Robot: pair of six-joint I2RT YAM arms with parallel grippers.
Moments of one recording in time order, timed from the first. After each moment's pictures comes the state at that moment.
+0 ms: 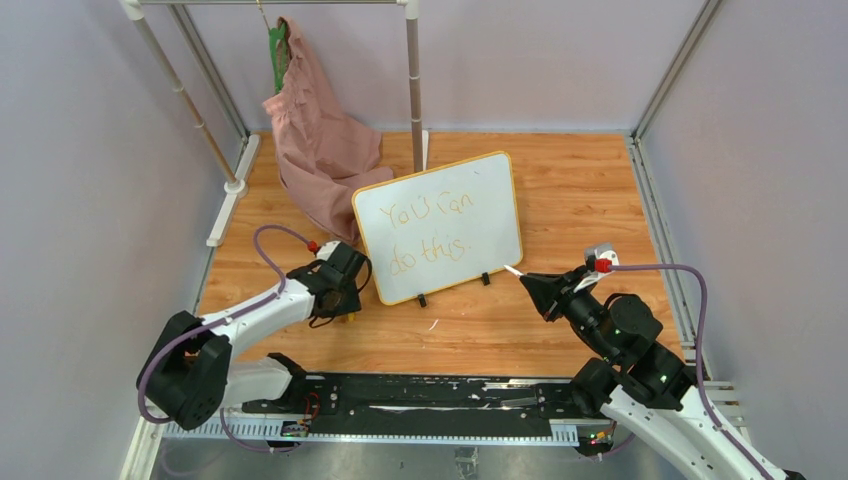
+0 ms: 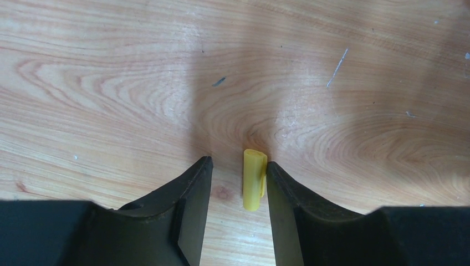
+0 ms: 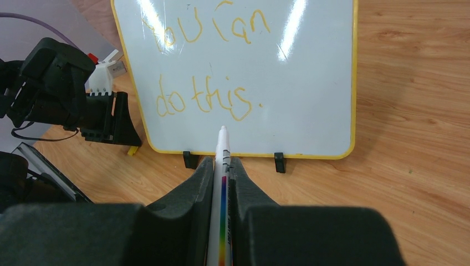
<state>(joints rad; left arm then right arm) -0.55 1.21 0.55 -0.53 -0.30 -0.76 0.77 0.19 0.49 -0.35 0.17 0.32</state>
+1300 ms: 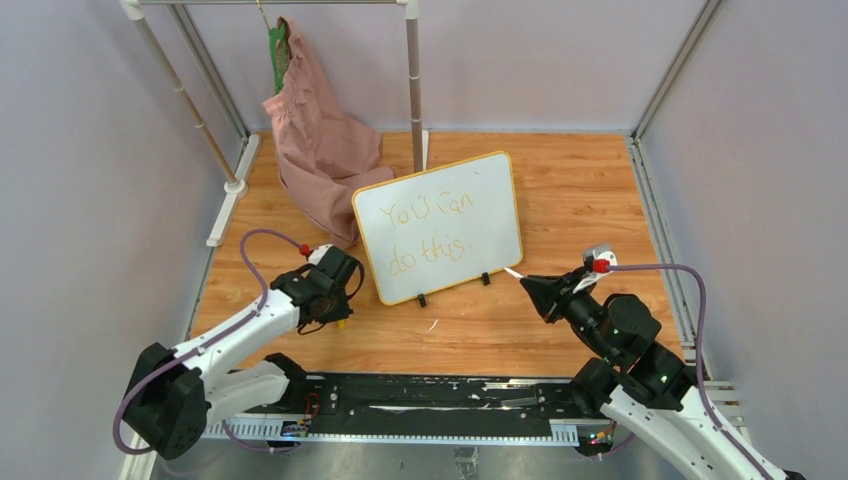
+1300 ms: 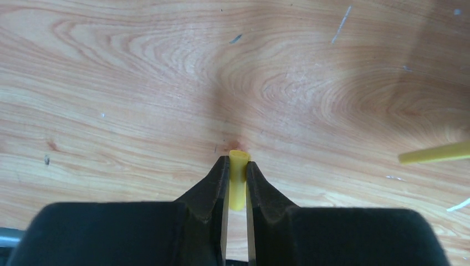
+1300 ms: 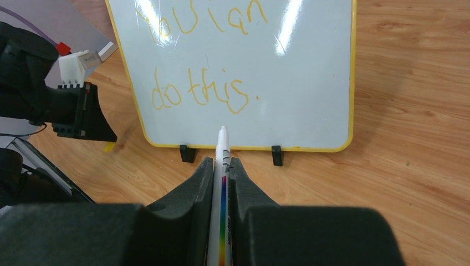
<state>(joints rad) -0.57 1.06 0.56 -0.69 -0.30 -0.77 0.77 0.18 0.49 -0.38 0.17 0.33</state>
